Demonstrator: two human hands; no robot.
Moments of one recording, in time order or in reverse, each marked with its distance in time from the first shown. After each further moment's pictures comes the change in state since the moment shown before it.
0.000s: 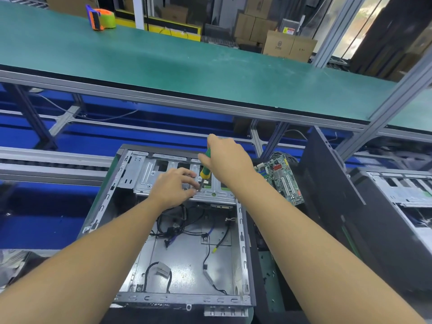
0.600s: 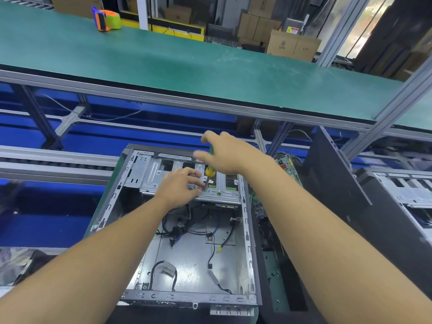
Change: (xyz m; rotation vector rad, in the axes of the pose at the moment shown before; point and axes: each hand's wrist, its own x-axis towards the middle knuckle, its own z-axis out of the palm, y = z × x) left_hand 0.000 0.002 -0.002 0.039 -0.025 0.015; right_hand 0.012 0.002 -0.020 0.074 -0.273 -0.105
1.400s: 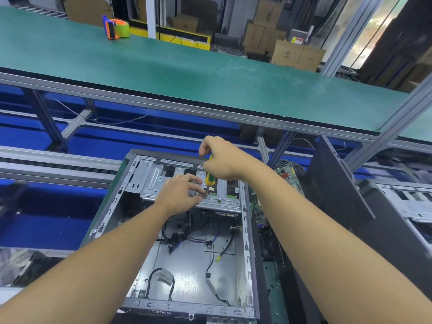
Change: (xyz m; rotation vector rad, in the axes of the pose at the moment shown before) left_hand -0.001 0.001 0.001 0.014 0.023 -0.008; right_hand 0.005 -0.007 -0.006 0.254 -0.039 -0.052
